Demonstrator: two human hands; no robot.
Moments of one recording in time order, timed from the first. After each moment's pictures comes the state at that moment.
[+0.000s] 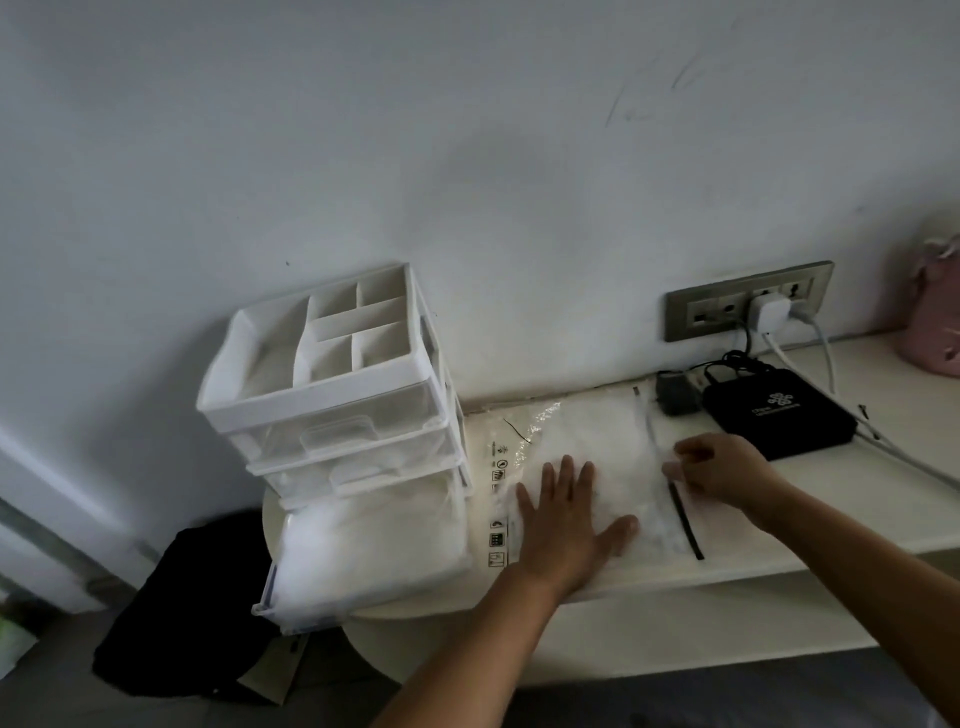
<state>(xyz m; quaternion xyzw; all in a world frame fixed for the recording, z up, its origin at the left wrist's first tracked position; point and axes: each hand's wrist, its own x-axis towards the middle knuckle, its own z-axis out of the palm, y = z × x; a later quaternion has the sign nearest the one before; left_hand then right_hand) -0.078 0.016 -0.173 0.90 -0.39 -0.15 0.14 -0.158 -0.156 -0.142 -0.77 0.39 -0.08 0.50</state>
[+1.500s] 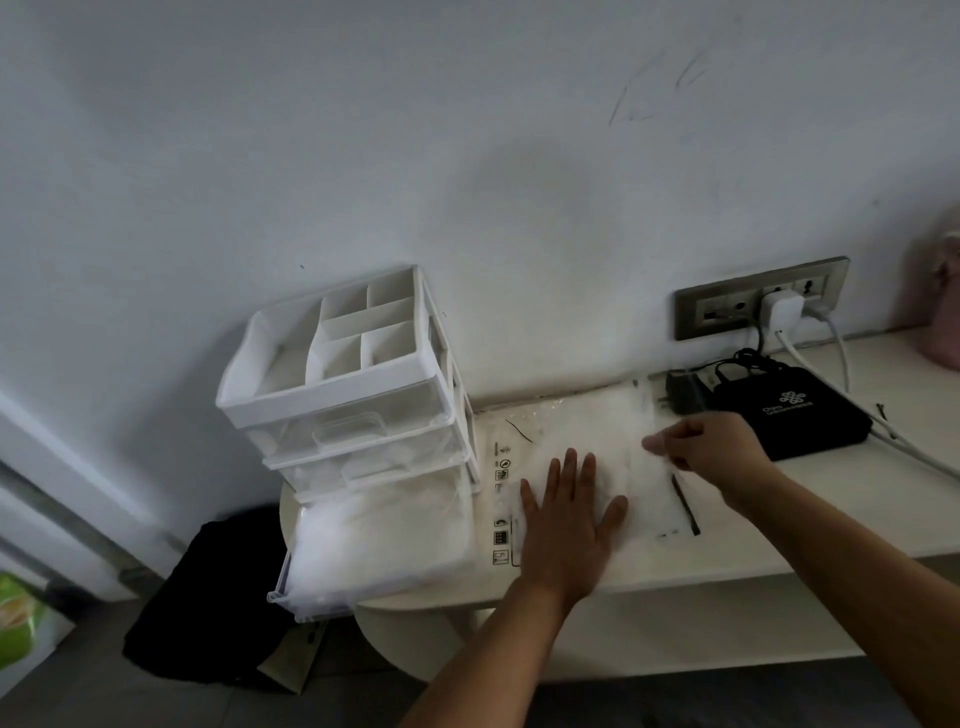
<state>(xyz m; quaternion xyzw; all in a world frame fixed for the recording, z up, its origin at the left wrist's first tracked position) -0.088 0.021 -0.182 0.91 -0.38 -0.07 0.17 -0.150 -0.140 -0.120 -0.72 0.35 -0.15 0.58</state>
